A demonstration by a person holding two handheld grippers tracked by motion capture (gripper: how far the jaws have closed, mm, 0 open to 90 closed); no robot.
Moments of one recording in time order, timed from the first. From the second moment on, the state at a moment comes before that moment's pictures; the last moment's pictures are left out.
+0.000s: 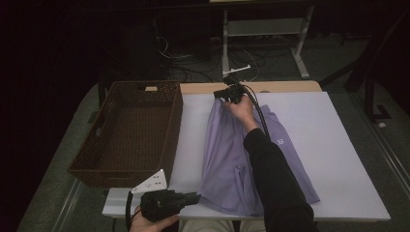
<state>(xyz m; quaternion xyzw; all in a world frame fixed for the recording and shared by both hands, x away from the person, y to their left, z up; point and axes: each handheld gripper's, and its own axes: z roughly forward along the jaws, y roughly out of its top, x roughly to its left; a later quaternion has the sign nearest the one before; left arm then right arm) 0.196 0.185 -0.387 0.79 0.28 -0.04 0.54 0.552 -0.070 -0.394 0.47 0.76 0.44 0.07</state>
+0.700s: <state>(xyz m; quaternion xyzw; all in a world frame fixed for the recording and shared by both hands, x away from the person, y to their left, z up) 0.210 0.118 -0.352 0.81 0.17 -0.04 0.56 0.545 -0.121 -0.368 0.50 0.73 0.47 0.07</state>
